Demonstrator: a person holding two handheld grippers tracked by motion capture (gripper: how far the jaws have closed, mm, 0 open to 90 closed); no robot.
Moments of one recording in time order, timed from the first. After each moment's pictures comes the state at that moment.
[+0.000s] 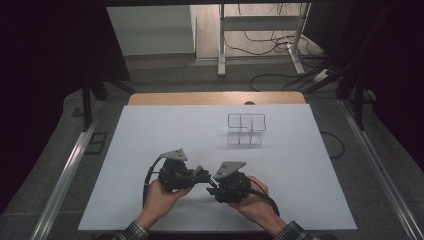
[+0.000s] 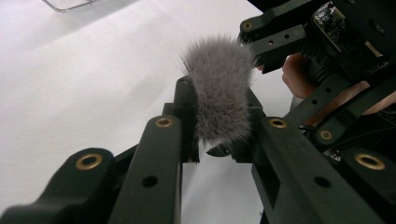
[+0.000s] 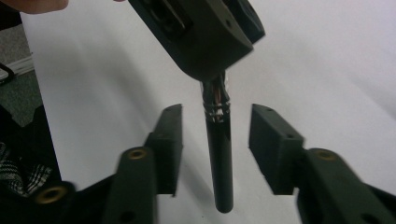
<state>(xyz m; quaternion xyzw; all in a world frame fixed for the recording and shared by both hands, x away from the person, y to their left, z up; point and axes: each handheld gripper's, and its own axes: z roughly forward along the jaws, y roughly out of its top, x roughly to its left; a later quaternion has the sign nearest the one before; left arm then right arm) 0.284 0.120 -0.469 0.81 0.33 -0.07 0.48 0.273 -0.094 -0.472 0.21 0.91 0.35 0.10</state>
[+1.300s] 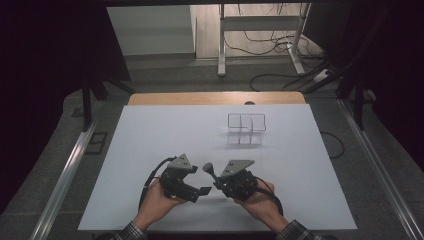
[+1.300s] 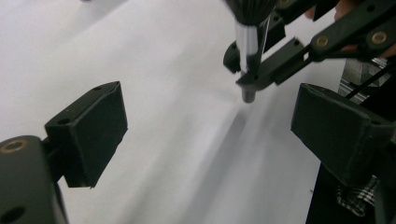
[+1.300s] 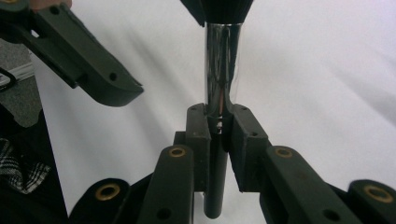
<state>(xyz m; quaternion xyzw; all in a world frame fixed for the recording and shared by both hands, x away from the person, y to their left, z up) 0.275 0.115 -0.477 0.86 0.30 0.02 0.42 0.277 -0.111 -0.469 0.21 0.90 0.36 0.10</state>
